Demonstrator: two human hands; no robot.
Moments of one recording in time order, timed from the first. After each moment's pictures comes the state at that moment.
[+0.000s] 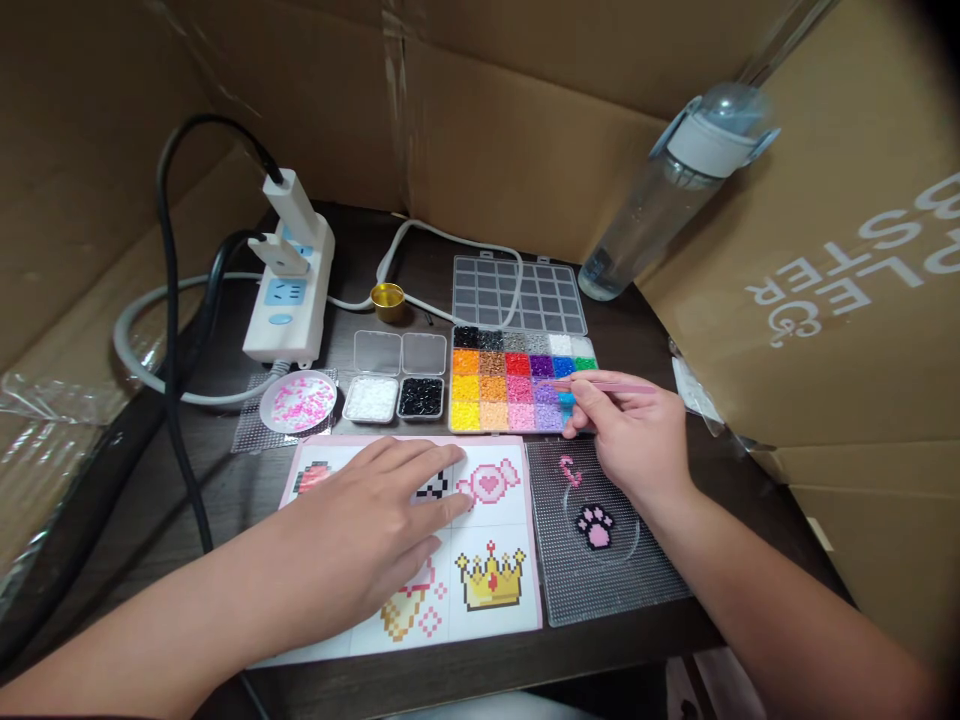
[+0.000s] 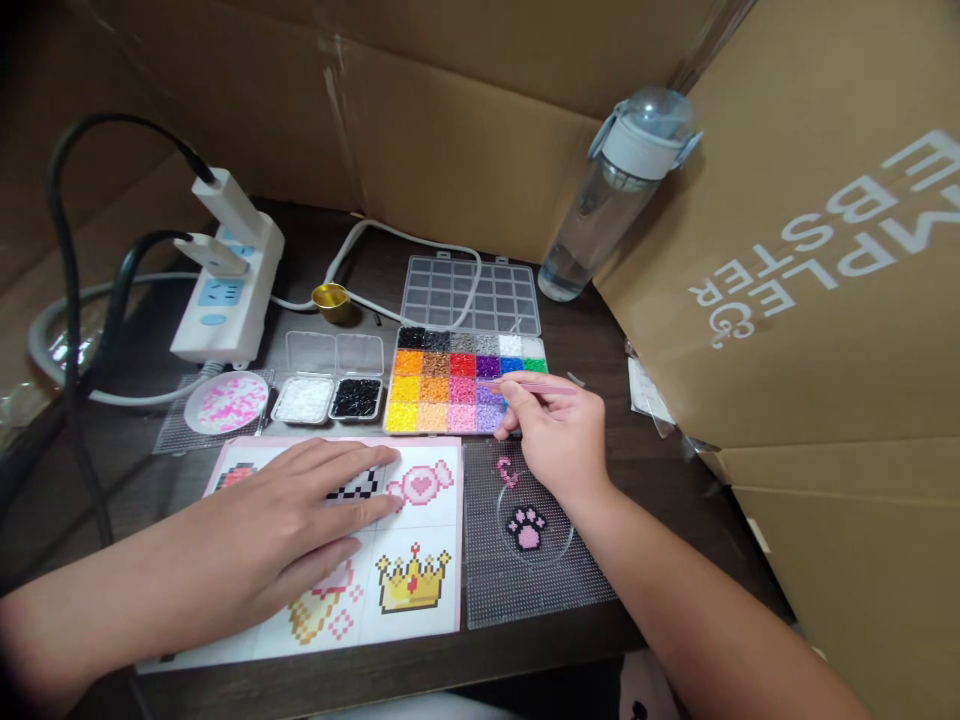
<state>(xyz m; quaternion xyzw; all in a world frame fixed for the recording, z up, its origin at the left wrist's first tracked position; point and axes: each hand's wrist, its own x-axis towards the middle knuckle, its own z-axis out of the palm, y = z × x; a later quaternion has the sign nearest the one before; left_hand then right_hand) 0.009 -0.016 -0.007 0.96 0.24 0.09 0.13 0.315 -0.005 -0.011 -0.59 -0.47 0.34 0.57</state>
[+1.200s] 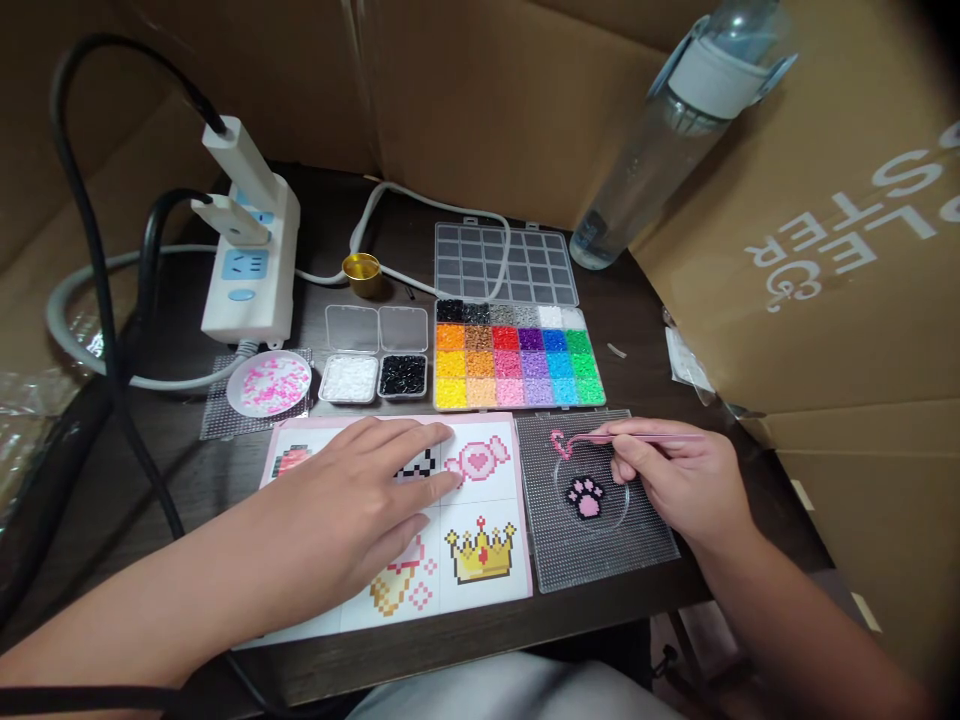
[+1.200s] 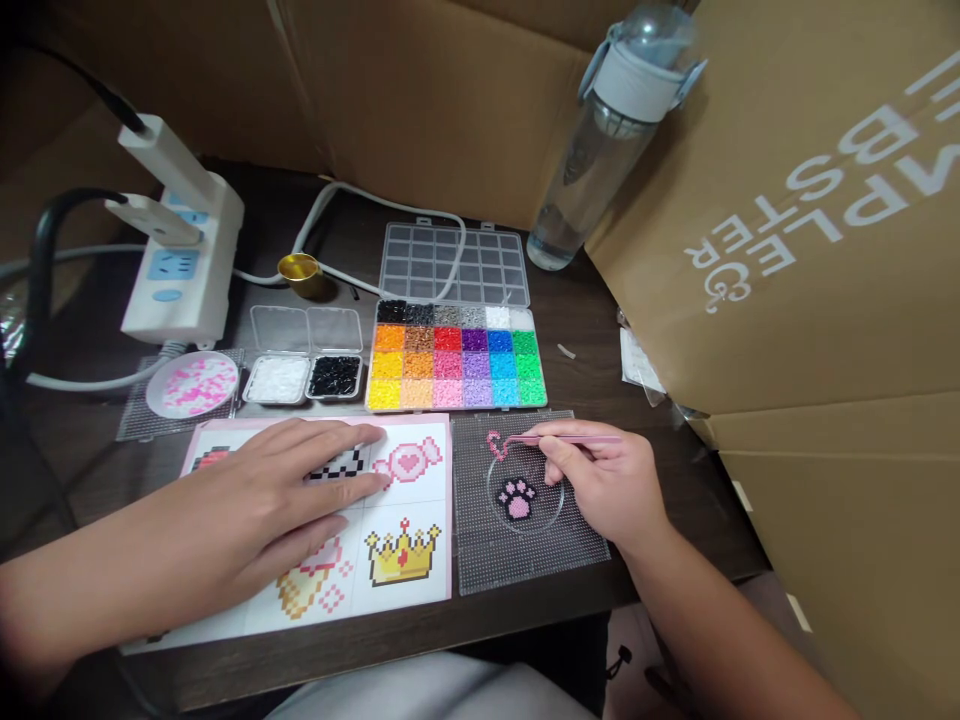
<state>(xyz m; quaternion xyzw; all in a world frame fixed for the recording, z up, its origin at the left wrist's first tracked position) 0.001 -0.011 -0.013 0.95 0.25 0.09 0.17 0.369 -0.077 -0.014 -0.64 -0.53 0.32 0.46</state>
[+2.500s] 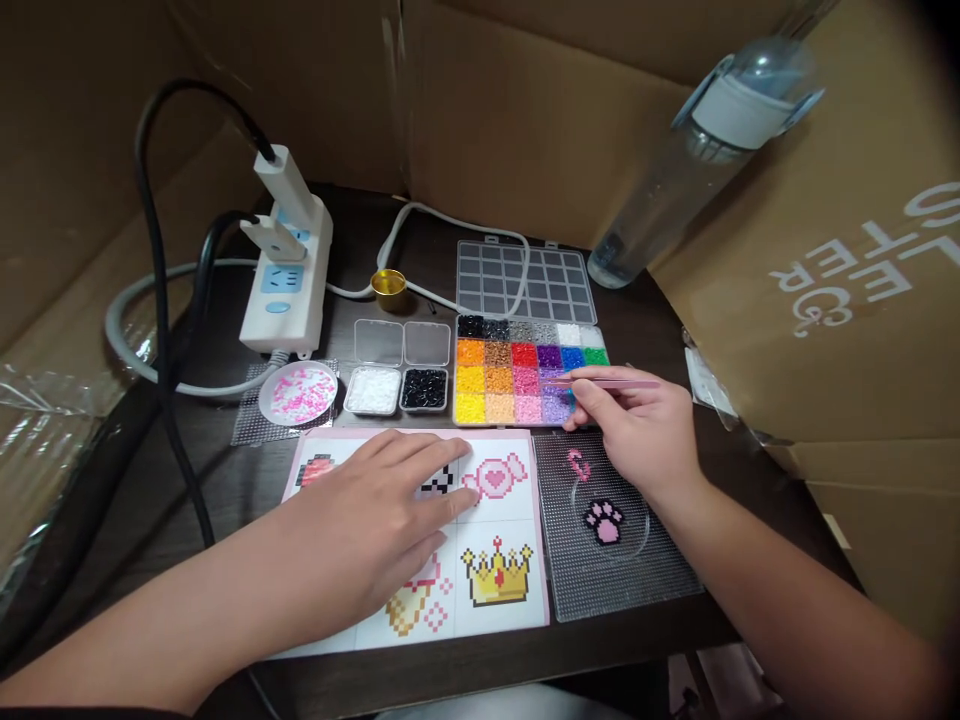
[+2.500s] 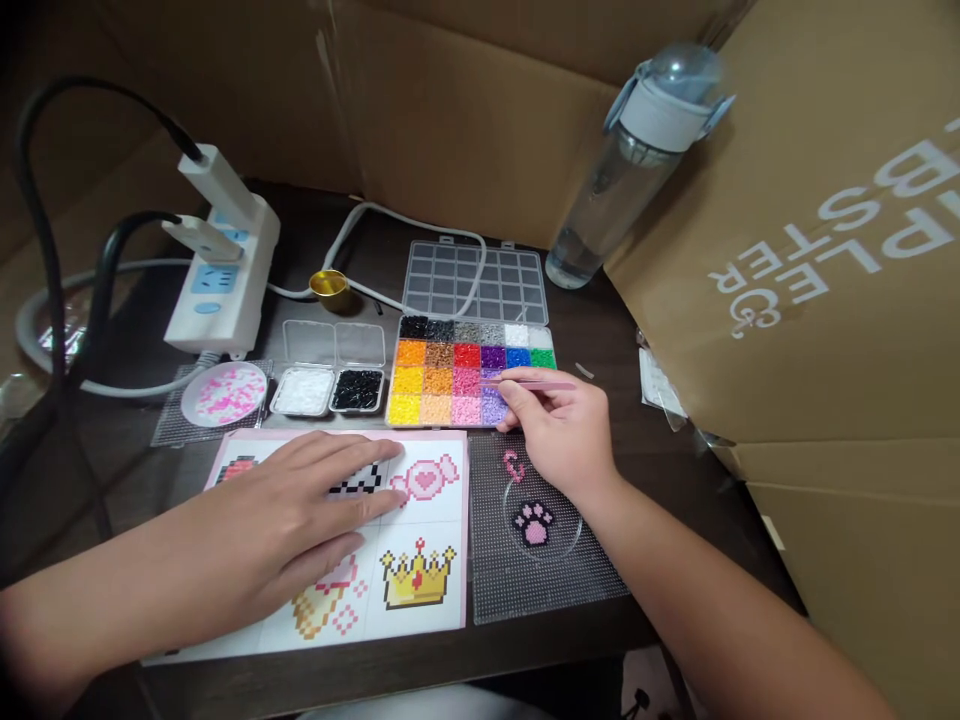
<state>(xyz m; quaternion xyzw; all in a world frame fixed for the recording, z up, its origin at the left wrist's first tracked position) 0.009 -0.016 -0.003 0.95 0.26 0.09 0.16 0.319 -0.006 -0.008 -0.61 -0.53 0.32 0.50</state>
